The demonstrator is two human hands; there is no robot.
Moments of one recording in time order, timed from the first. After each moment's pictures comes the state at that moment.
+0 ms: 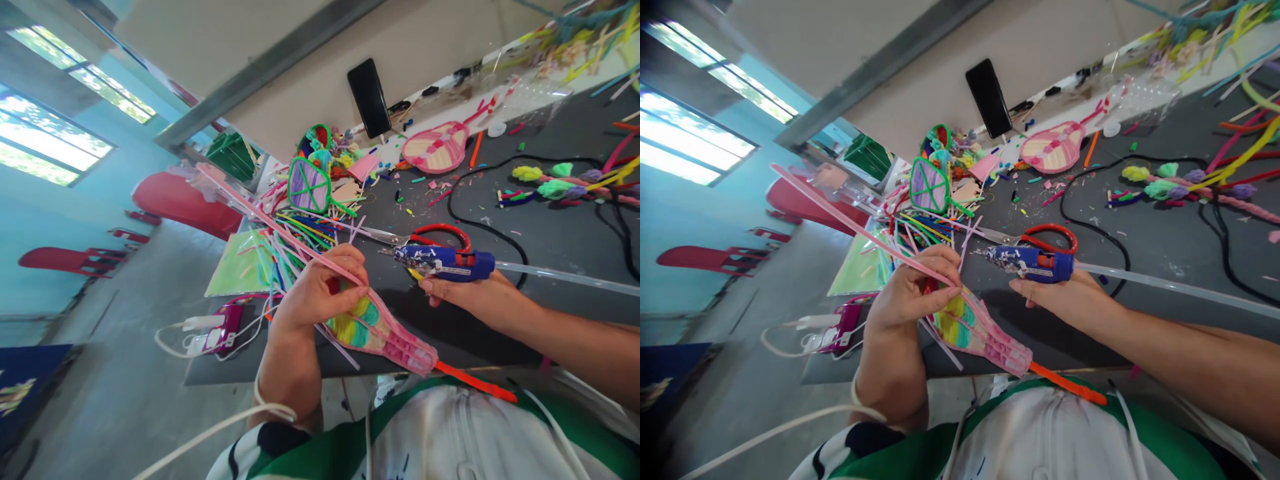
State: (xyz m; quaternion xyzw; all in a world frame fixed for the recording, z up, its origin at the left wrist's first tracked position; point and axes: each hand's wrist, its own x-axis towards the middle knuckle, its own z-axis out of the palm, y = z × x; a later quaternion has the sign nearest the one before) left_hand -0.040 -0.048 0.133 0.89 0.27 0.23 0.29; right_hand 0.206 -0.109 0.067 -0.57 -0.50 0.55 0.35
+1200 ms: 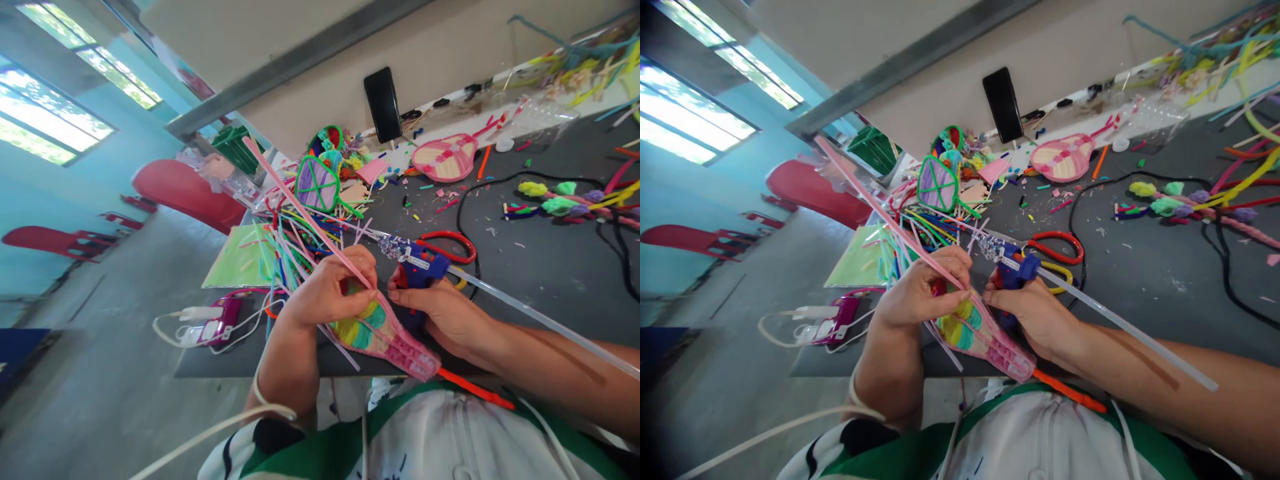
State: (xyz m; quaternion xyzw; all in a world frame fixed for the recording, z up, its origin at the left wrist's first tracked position) left_hand -0.039 -0.052 0.134 0.88 0.28 0.21 0.31; right_hand 0.142 -0.111 0.080 -0.36 -0.22 0.77 0.49
